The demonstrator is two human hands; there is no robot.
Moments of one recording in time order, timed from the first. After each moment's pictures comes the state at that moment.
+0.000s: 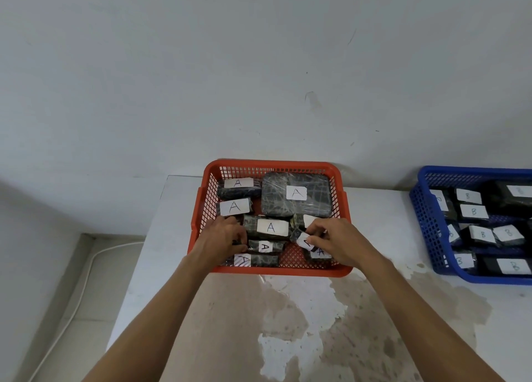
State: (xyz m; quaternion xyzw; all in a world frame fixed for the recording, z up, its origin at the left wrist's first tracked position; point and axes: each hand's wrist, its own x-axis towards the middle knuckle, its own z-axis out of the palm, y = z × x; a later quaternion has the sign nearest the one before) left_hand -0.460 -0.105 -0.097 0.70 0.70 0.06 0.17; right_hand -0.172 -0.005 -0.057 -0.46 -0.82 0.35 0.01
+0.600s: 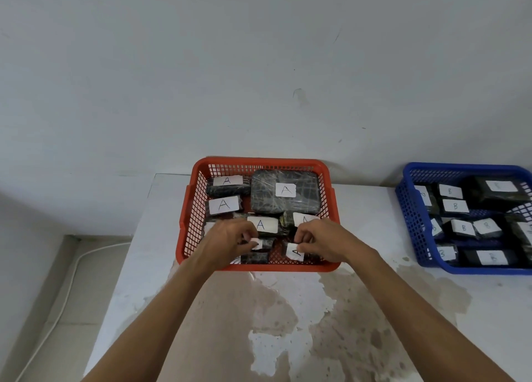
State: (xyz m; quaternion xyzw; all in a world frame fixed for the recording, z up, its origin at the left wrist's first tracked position) left_hand -0.428 -0.101 -0.091 0.72 0.64 0.16 0.23; right_hand -0.176 -0.005 -0.048 -0.42 -0.83 0.35 -0.09
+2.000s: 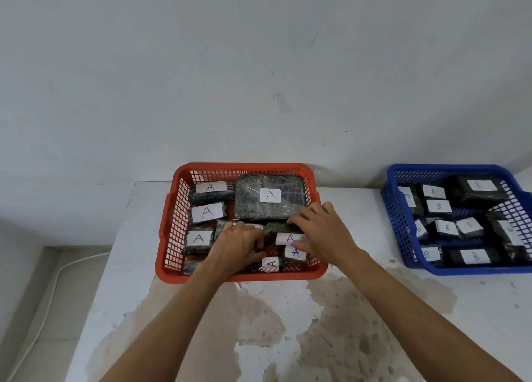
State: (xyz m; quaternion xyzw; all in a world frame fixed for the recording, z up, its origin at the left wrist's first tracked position) left_hand -0.379 -0.071 -0.102 0.76 0.64 0.07 0.14; right_hand -0.156 0.009 -0.061 -0.36 -0.93 0.02 -0.02
